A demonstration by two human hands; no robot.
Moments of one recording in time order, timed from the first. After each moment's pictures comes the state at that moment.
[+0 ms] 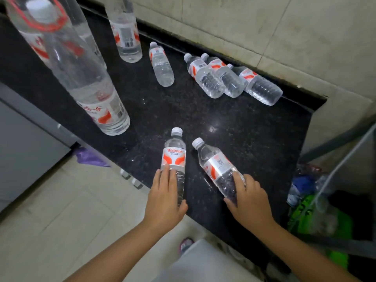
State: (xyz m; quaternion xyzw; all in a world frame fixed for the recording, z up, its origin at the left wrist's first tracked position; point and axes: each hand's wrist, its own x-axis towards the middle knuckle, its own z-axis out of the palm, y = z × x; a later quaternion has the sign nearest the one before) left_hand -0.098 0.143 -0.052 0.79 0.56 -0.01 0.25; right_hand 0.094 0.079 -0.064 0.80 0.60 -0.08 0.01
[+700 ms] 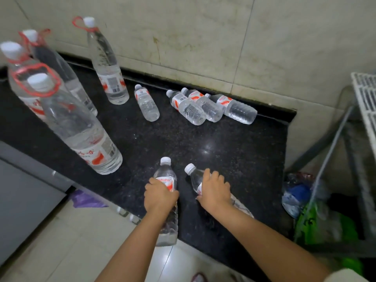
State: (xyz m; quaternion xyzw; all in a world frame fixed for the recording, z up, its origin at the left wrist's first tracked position) left_hand -0.054 0.215 -0.045 0.63 0.72 0.01 0.30; right_hand 0.060 0.162 -0.046 0.84 0.53 -0.13 0.04
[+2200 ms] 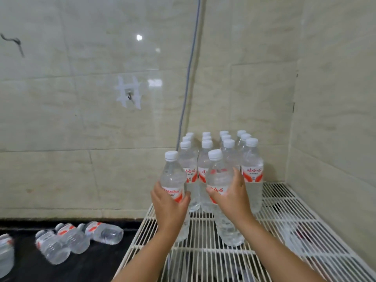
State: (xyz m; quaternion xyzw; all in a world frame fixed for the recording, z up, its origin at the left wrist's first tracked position) left_hand 0.355 -0.022 0.182 0.73 0.36 0.47 0.35; right_hand 0.435 -0.132 0.209 0.76 0.35 0.08 -0.54
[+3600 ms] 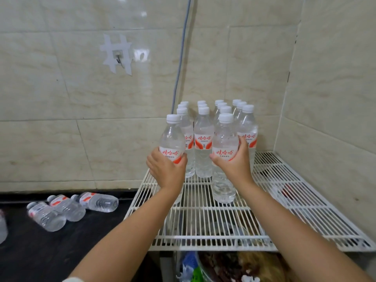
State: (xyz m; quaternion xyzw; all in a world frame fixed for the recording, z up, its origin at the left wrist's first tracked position) left_hand 0.355 -0.024 0.184 0.71 0.39 0.49 0.34; right_hand 0.441 -0.138 0.191 0.71 0.31 0.07 -0.62
